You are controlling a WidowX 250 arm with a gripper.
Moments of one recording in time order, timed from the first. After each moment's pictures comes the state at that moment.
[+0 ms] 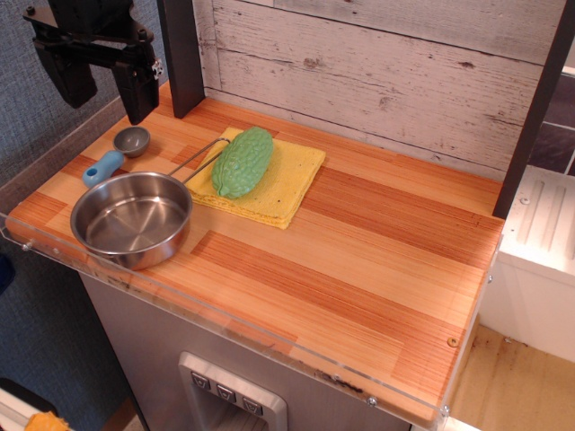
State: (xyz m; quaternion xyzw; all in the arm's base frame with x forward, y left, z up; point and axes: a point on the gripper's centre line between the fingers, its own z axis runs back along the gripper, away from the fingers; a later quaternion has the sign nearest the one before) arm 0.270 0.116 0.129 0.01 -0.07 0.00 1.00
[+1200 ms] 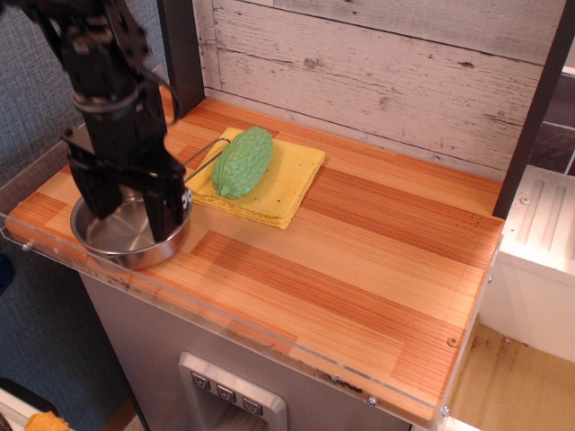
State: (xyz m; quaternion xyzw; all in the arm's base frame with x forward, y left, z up) arm 0.235 0.085 0.054 0.02 -0.02 -0.01 1.00
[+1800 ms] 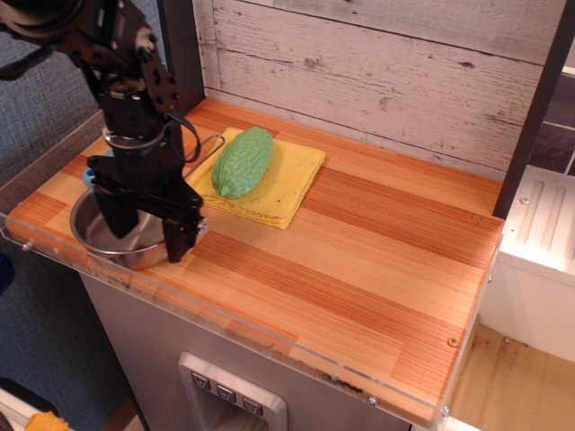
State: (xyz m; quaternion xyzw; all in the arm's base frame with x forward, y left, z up) arm 0.248 0.084 0.022 0.04 -0.02 -0.03 1.00
